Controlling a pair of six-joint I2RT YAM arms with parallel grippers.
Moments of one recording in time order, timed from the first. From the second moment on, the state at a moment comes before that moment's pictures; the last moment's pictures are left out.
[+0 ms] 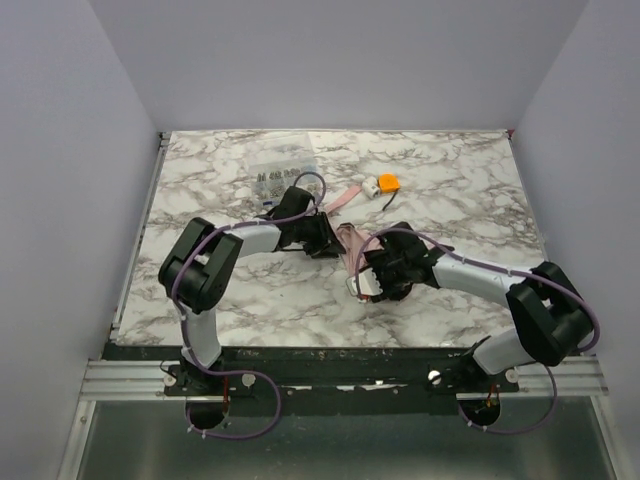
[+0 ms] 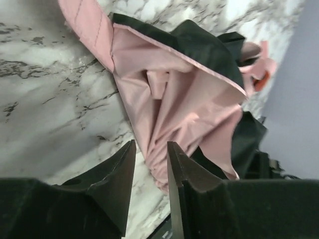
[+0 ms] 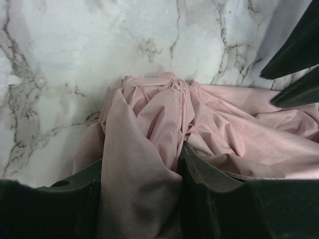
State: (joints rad) left arm -0.50 1.85 1.01 0.06 0.54 -0.91; right arm 0.63 1.49 0.70 -0.32 -0.42 -1.40
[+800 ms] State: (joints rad) left arm -0.71 2.04 1.21 -0.07 0.63 -0.81; right arm 0.73 1.51 0.76 -0.40 -0.35 -1.19
